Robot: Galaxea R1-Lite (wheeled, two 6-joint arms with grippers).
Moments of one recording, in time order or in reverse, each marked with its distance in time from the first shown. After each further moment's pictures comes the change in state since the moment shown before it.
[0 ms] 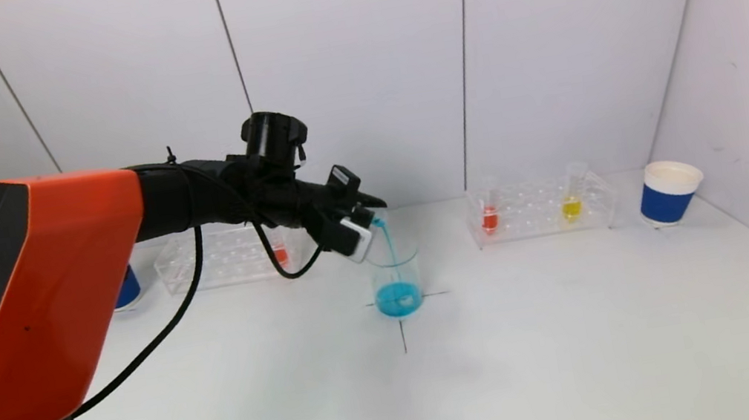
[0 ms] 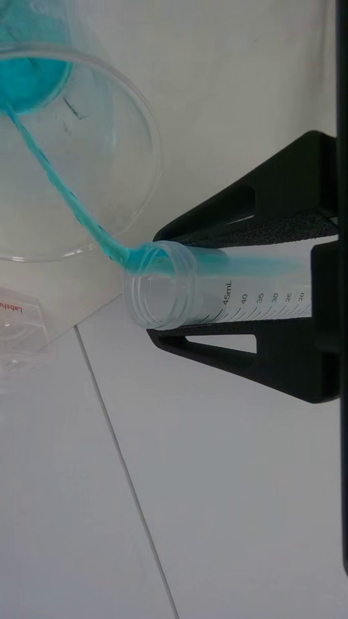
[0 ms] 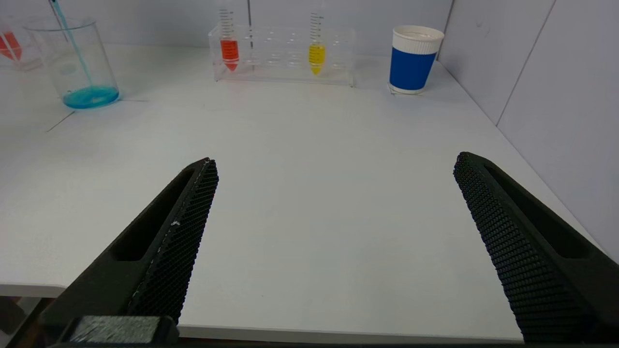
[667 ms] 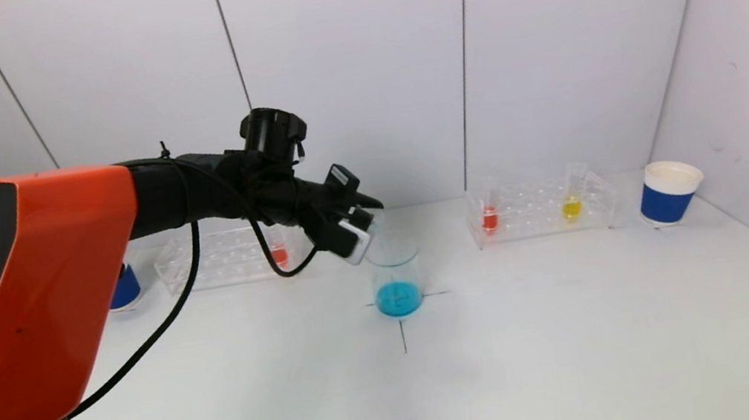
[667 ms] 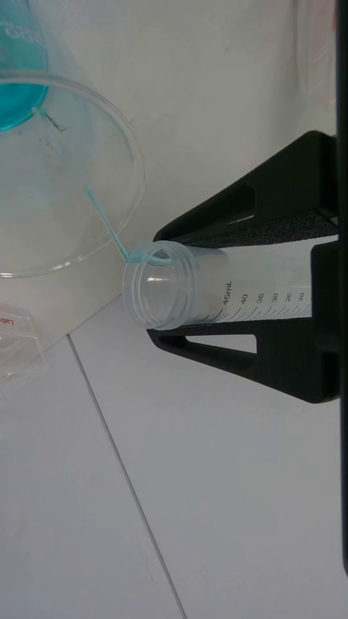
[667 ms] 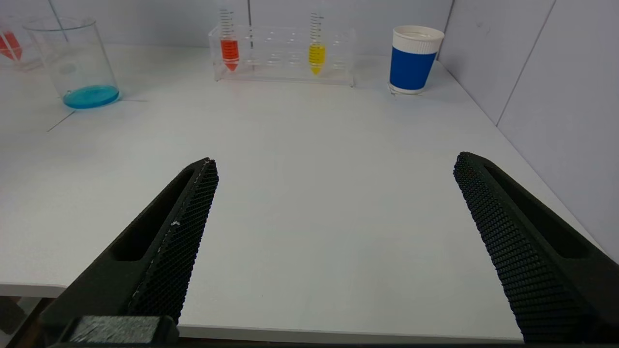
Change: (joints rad) left arm -0.002 -0.007 -0.024 0.059 0.040 0.051; right arm 0.000 0.000 0.000 0.000 0.000 0.000
